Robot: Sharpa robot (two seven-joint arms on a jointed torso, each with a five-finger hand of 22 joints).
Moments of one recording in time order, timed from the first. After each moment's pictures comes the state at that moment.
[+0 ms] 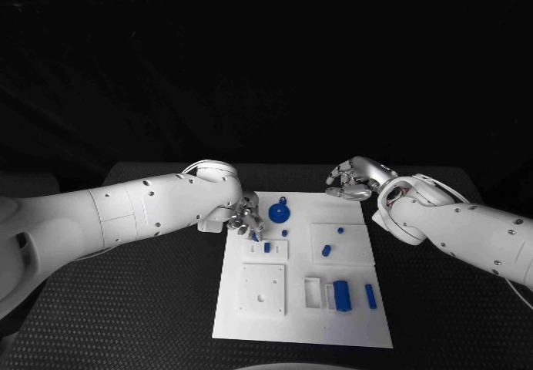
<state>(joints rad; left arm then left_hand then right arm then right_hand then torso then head) 1.32 -0.53 -0.17 1.25 -1.14 0.37 -0.52 0.92 -0.09 0.63 -0.18 0.20 1.14 0.01 0.29 1.05 1.38 -0.09 0.84 0.60 1.20 -0.18 1.37 0.65 0.09 0.94 -0.13 1.18 1.23 1.19 -0.69 -0.05 1.25 -1.25 -0.41 -0.05 1.02 -0.25 0.71 -0.11 0.16 0.96 0.11 0.30 0.47 1.06 0.01 1.16 1.03 1.28 -0.10 1.18 1.04 0.22 1.18 -0.04 0.91 1.31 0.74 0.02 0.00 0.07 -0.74</state>
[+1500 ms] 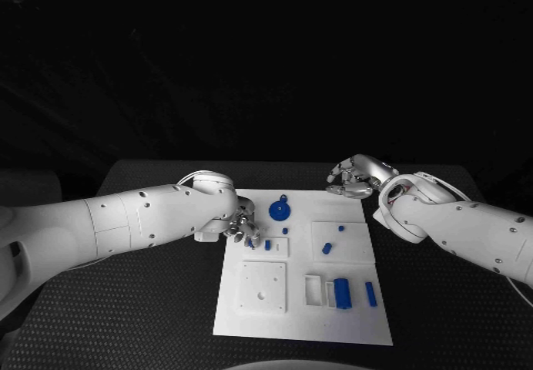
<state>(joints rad) 1.29 -0.57 -0.18 1.29 -1.16 0.31 -0.54 0.92 -0.08 0.63 -0.18 0.22 1.14 0.02 0.29 1.06 1.38 -0.08 0.84 0.60 1.20 -0.18 1.37 0.66 0.09 0.94 -0.13 1.18 1.23 1.19 -0.69 -0.05 1.25 -1.25 -0.40 -0.05 1.02 -0.25 0.71 -0.12 0.16 0.96 0.11 0.30 0.47 1.06 0.01 1.16 1.03 1.28 -0.10 1.18 1.04 0.22 1.18 -0.04 0.91 1.31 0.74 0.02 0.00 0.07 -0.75</state>
